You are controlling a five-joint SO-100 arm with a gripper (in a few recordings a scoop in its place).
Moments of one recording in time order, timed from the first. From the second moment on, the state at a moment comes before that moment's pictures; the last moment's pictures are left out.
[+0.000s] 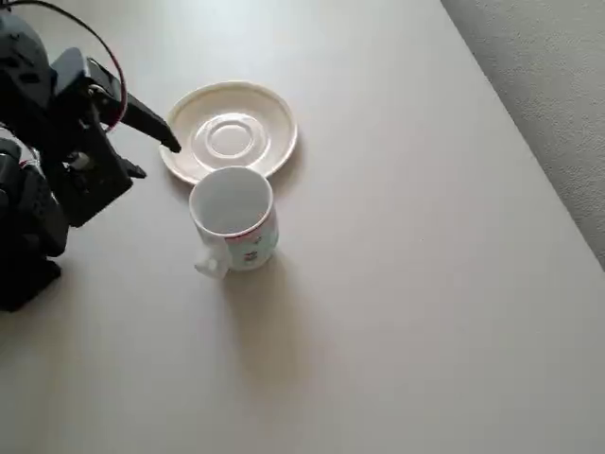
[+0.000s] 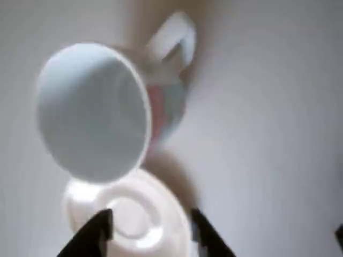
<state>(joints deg) 14.6 132.1 115.9 88.5 -19.3</state>
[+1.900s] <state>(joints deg) 18.7 115.0 126.6 65.5 -23.9</state>
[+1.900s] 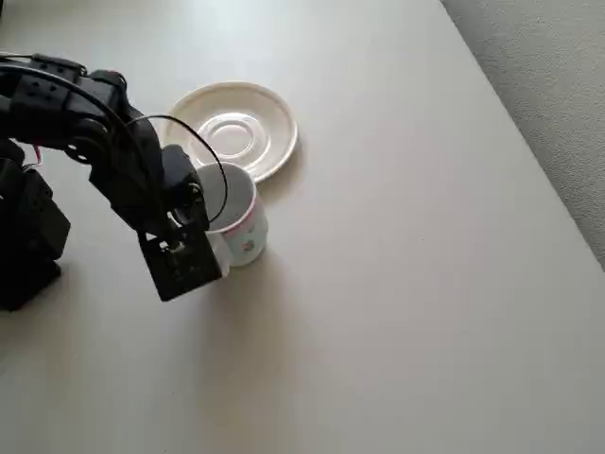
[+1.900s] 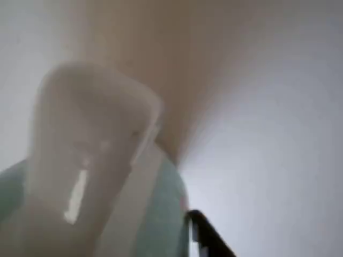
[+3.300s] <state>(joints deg) -14.0 130.6 114.7 82.4 -12.8</state>
